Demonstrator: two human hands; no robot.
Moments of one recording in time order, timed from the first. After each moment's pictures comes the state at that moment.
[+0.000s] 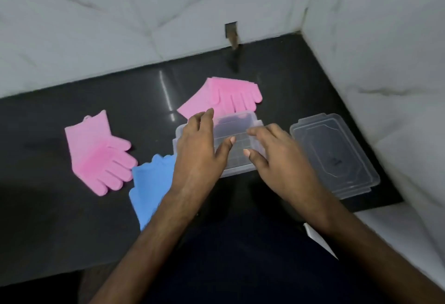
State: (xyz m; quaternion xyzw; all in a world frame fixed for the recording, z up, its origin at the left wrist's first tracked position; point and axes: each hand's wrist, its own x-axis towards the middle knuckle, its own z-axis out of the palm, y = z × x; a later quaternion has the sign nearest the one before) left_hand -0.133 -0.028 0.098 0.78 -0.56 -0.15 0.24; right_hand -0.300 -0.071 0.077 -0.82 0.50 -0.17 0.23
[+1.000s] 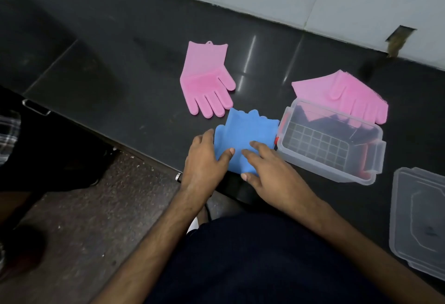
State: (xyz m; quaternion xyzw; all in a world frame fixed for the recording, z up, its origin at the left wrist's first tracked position) left_hand -0.051 0.136 0.030 0.90 -0.21 -0.23 0.31; right_hand -0.176 0.006 0.026 -0.96 0.16 0.08 0.23
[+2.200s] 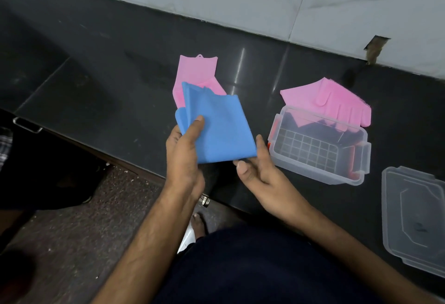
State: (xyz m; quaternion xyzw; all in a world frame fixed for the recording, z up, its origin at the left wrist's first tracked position) left_hand -0.039 0.123 0.074 0.56 0.04 -0.27 0.78; right_hand -0.185 0.023 0.051 -0.70 0.23 -0.01 0.68
